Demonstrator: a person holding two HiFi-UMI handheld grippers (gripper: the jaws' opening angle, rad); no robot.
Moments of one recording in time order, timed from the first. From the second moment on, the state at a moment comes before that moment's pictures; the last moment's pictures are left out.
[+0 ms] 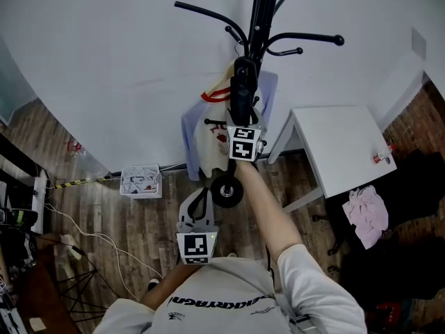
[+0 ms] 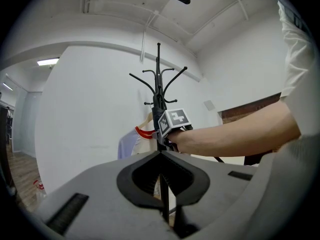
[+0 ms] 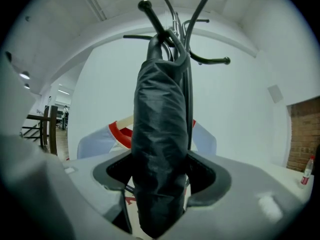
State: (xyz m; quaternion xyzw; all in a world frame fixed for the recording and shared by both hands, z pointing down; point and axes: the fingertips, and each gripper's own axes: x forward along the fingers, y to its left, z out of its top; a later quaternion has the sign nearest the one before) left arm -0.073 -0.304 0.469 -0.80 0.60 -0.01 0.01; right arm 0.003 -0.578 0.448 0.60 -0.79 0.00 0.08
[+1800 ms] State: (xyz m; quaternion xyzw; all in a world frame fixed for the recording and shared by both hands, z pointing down) left arm -0.072 -0.272 0.451 -0.81 0.58 0.00 0.02; right arm -0.025 -0.504 0.361 0.55 -0.83 -0.04 0.06
